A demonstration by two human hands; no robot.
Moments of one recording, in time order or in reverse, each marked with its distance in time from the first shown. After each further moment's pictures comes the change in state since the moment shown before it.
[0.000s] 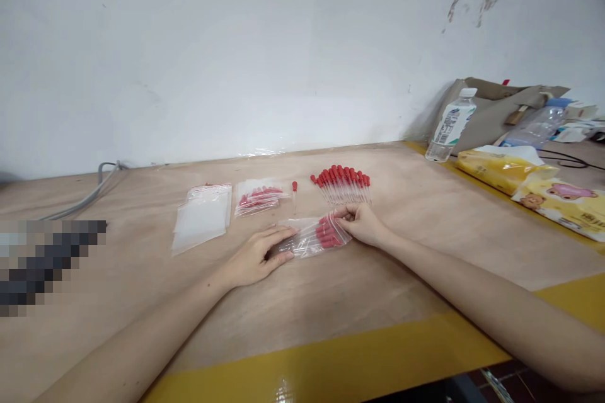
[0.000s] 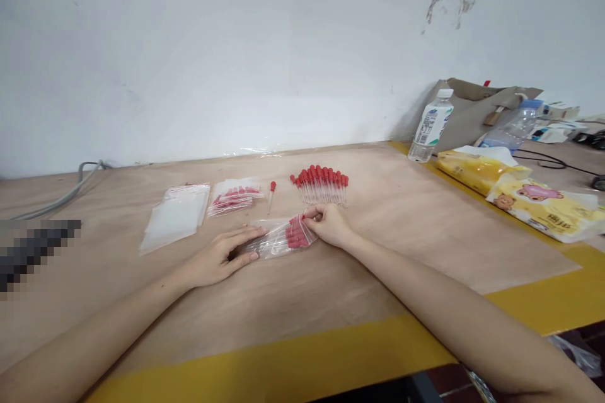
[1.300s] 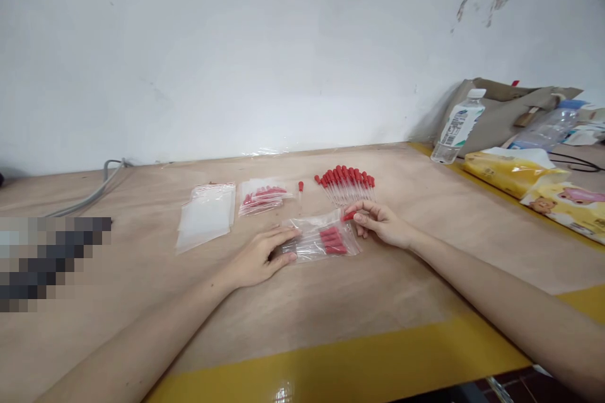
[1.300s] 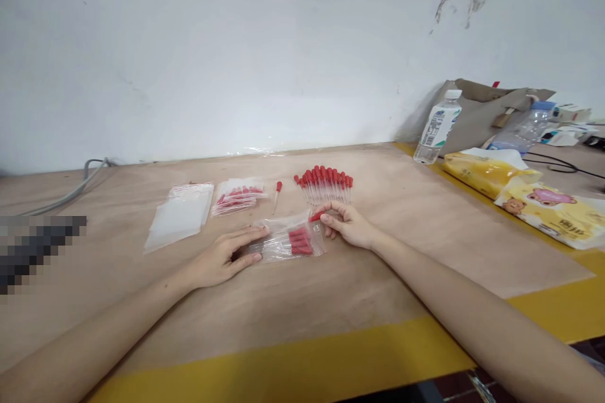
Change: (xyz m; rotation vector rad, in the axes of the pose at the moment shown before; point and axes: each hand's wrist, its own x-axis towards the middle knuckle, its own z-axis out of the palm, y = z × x) left_hand -0.002 -0.002 0.002 -0.016 -0.017 -0.022; right_hand -0.015 -0.004 -0.030 0.391 -0.246 0.038
